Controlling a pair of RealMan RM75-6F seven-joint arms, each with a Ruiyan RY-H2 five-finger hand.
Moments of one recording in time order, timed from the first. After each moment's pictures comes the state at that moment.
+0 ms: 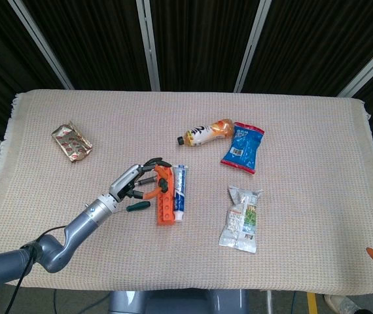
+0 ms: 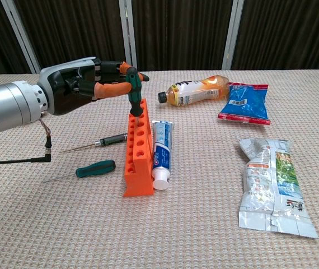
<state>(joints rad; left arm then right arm) -0.80 -1.54 -0.16 -1.39 1.47 0.89 -1.11 -0.07 -1.09 0.09 -1.49 -1.43 1.55 0.23</state>
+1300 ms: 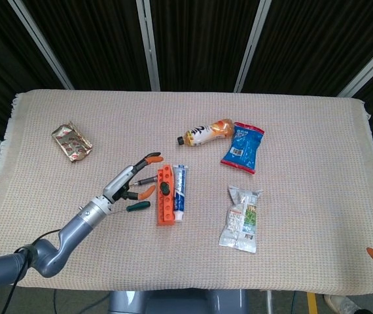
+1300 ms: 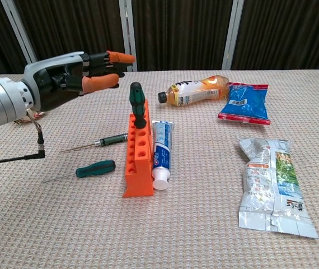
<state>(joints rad) -0.76 -1.50 -0.15 -1.44 1.46 0.95 -0.98 -0.07 -1.09 0.09 -1.49 -1.43 1.56 0.23</state>
